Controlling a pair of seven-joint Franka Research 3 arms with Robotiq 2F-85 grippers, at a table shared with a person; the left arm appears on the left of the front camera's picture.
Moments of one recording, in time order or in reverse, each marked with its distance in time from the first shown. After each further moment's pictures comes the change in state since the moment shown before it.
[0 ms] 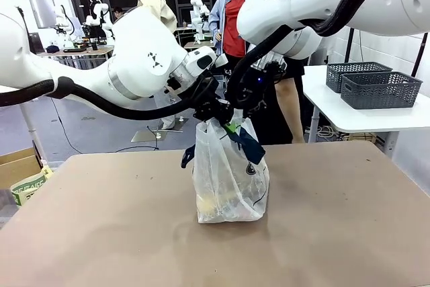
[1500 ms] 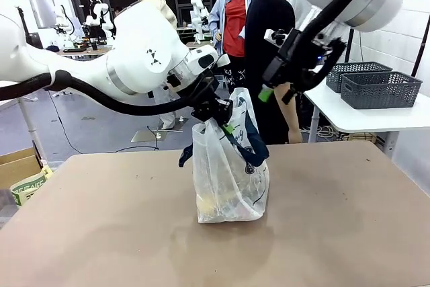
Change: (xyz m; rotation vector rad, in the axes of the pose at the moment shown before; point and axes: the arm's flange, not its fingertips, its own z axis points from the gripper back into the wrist) left arm 0.001 -0.005 0.005 0.041 0.053 -0.040; right arm -0.073 -0.076 0.107 0.058 -0.122 0.583
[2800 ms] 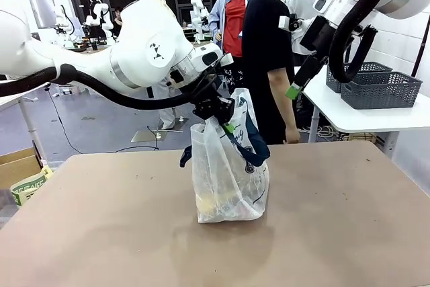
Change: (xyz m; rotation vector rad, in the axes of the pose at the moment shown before) left arm 0.010 -0.002 -0.001 0.009 0.038 -0.003; right arm -0.025 -0.006 0.039 -0.070 -0.042 0.425
